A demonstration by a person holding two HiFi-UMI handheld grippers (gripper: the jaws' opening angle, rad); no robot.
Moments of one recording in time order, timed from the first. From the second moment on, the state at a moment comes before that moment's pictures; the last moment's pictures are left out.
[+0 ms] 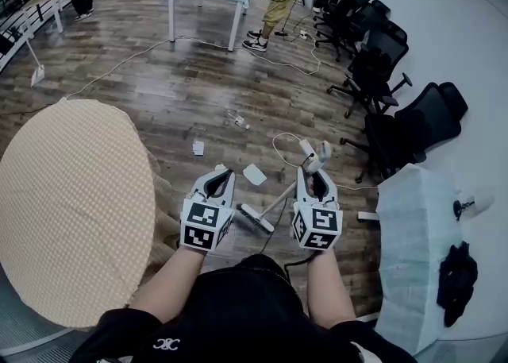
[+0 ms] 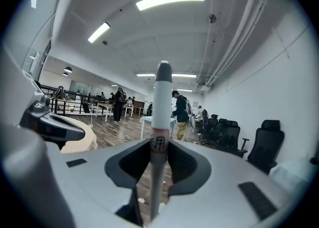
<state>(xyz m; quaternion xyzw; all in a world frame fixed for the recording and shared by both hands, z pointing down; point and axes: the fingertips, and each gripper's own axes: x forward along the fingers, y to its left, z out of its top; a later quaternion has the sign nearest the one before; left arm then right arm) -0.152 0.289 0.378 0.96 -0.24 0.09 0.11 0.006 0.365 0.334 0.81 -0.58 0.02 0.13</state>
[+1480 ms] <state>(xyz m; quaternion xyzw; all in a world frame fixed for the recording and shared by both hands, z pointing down) 0.055 0.093 0.448 0.94 -0.25 0.21 0.13 0.228 0.211 0.527 0.74 -0.60 0.16 0.27</state>
